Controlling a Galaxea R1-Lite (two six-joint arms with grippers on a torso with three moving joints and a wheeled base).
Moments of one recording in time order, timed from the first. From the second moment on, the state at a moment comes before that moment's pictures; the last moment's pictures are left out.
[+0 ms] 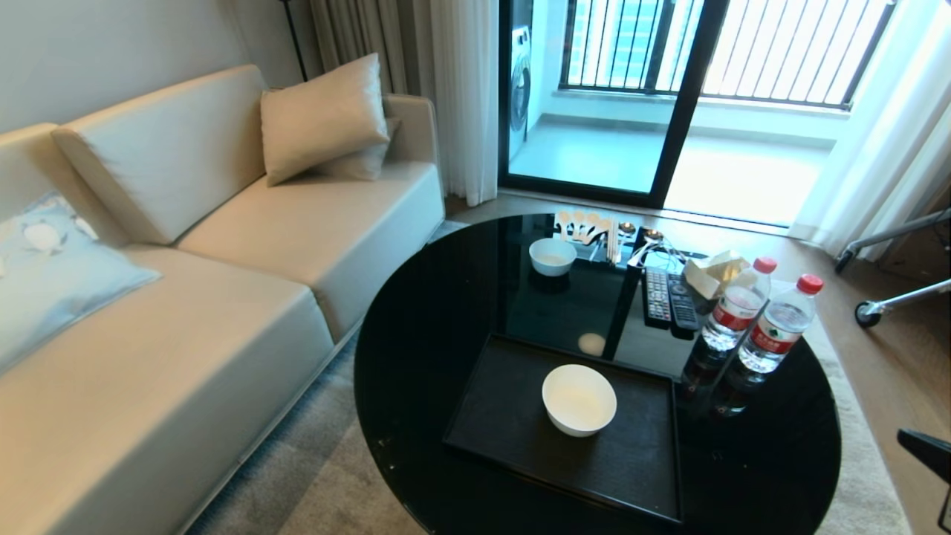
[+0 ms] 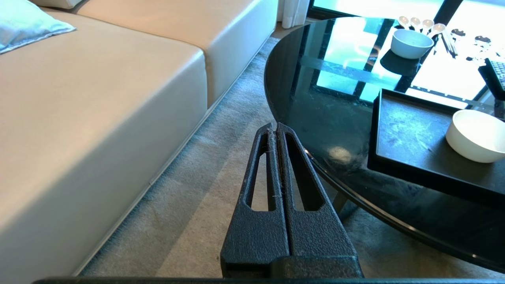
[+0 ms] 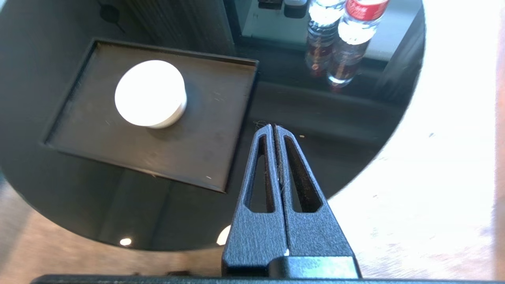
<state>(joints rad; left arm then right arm) 0.00 0.00 0.00 -0.01 0.01 -0.09 0.43 0.82 -0.36 -0.05 -0.41 0.28</state>
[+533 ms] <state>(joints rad) 0.00 0.00 0.00 -0.01 0.01 -0.09 0.25 0.60 -0.05 -0.32 -0.31 0.03</state>
